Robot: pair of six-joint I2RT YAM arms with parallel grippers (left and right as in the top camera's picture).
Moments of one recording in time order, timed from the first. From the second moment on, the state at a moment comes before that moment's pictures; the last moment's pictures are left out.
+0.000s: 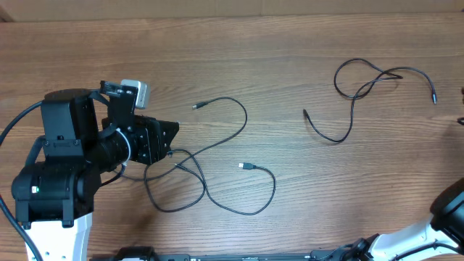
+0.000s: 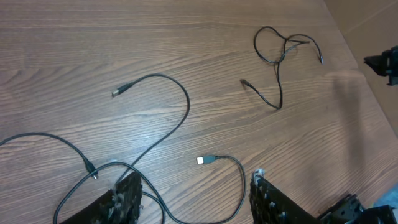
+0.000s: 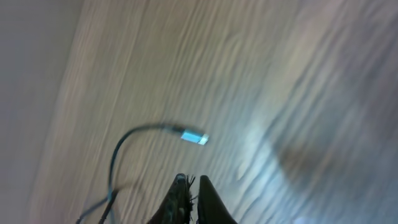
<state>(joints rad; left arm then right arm) 0.01 1.07 1.39 -1.15 0.53 -0.03 -0.76 1.87 1.38 -0.39 -0.20 0.61</state>
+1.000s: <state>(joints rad) 0.01 1.07 1.39 -1.20 0.51 -0.03 -0.22 1.94 1.38 -0.55 -0.08 0.69</state>
